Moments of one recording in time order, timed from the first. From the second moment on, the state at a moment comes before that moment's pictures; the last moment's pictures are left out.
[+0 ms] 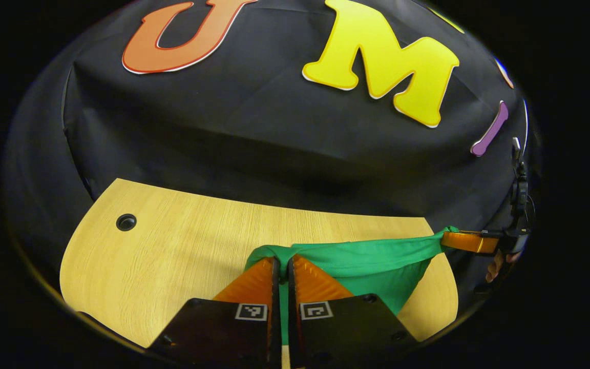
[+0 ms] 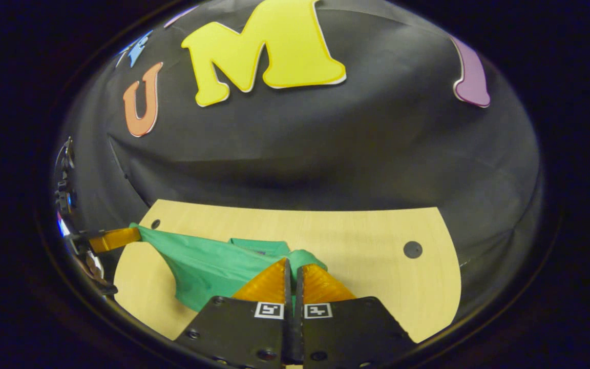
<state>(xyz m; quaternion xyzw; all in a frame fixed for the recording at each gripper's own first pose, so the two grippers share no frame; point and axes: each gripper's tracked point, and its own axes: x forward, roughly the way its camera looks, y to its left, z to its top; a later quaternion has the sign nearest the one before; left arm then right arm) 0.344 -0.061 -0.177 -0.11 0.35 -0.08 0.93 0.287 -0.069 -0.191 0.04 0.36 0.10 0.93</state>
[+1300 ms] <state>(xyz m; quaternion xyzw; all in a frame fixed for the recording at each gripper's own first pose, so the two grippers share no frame) 0.223 -0.031 0.055 -0.02 0.10 -0.02 0.99 0.136 -0.016 0.017 -0.02 0.07 0.05 1.00</state>
